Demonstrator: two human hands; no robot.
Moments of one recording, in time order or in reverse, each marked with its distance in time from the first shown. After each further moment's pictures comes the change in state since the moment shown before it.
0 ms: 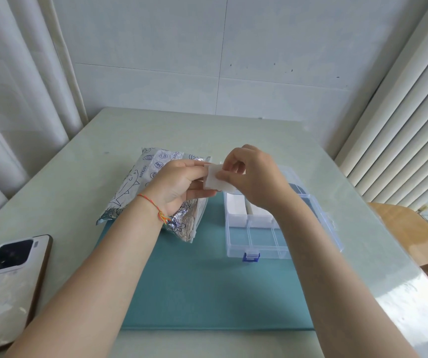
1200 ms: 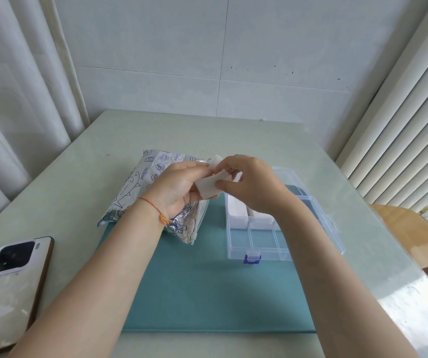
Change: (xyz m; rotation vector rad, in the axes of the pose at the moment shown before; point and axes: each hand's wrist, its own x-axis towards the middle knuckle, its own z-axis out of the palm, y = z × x) left_hand 0.001 -0.002 0.000 0.008 -0.027 0.015; right_hand -0.004 -0.004 0.001 0.011 -0.122 -0.051
